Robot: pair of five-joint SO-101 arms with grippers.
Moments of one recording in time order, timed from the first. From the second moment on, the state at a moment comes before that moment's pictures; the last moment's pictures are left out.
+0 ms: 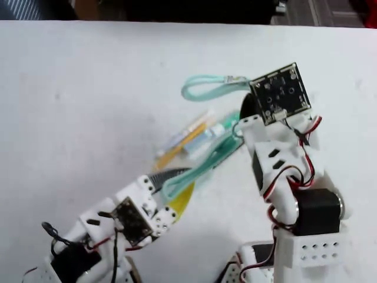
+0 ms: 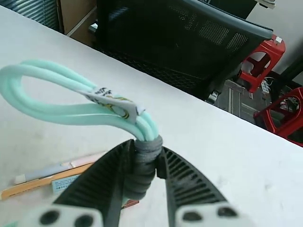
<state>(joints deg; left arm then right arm) 44.7 -104.7 77.5 50.3 -7.3 -6.2 -52.6 16.6 68.2 22.2</state>
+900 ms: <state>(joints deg) 38.9 -104.7 76.0 51.9 -6.5 12.4 -52.4 19.5 72.3 23.1</state>
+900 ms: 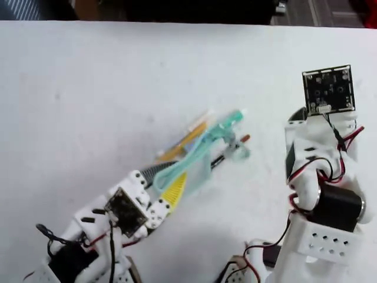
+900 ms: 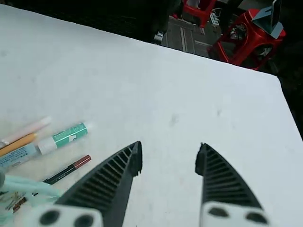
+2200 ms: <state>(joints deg) 38.2 -104.7 75.7 52.6 -6.5 4.7 -30.5 41.7 52.7 -3.2</state>
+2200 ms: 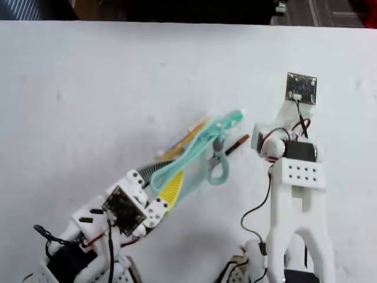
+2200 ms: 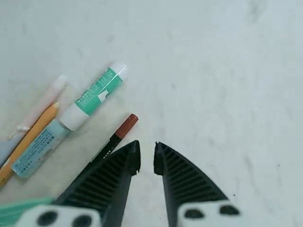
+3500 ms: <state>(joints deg) 38.2 -104.7 75.7 52.7 -6.5 -3.5 18.4 14.9 52.6 -16.8</state>
